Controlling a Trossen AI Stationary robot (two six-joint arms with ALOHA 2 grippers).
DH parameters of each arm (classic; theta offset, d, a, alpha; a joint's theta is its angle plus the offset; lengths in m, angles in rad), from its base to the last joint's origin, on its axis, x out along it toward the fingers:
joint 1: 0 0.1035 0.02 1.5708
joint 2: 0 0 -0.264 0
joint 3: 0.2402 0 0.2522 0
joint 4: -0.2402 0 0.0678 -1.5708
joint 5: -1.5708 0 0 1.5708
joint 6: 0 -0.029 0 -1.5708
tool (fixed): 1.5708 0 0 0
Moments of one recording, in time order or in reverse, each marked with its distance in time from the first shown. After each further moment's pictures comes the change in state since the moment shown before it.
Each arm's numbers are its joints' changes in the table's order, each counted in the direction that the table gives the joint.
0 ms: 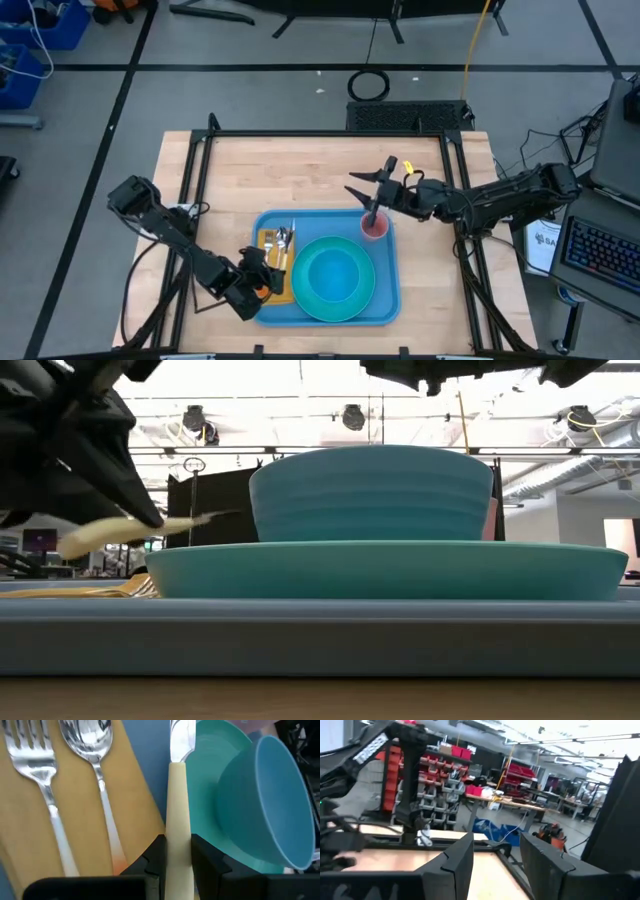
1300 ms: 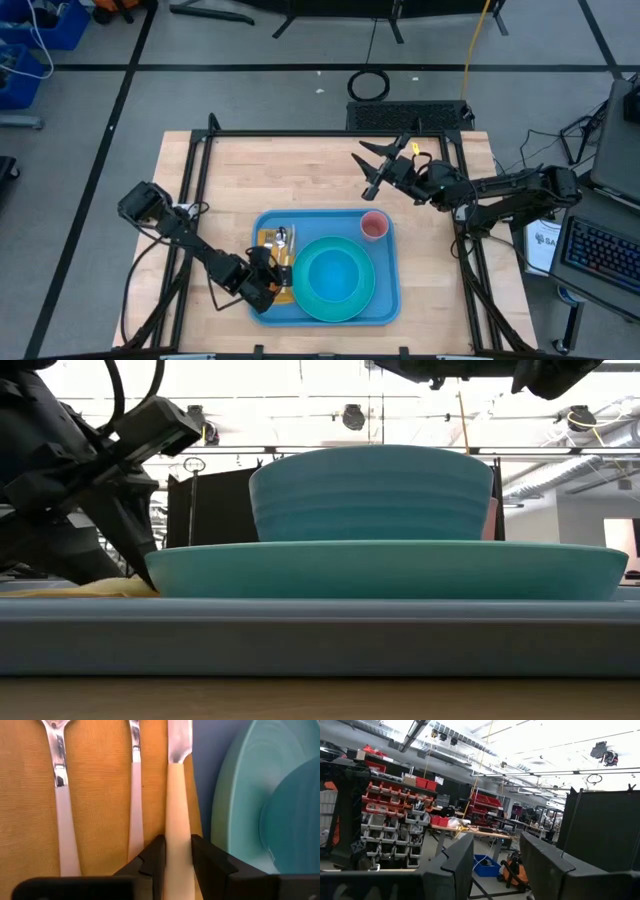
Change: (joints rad) left arm 0.087 -0.116 0.001 0.077 -0.162 0.174; right arm -0.173 0.000 0.000 0.240 0.056 0.102
